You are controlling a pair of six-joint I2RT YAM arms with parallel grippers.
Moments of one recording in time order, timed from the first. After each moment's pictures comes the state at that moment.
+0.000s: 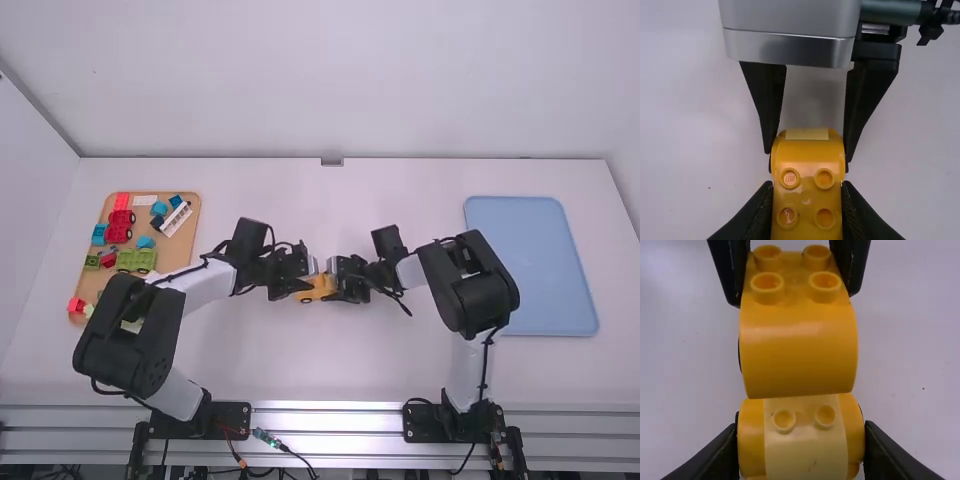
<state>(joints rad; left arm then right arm) -0.26 1.64 0.74 -0.12 0.71 0.96 0.37 2.06 0.83 0.15 -0.92 -1.07</state>
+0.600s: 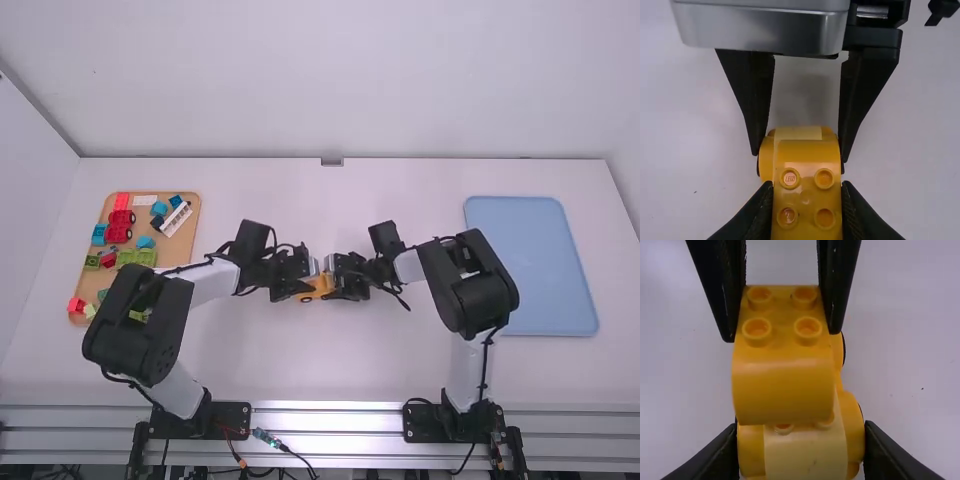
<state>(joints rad) -0.26 1.70 0.74 -0.08 0.74 0.96 0.37 2.06 0.89 0.05 -0.90 -1.11</state>
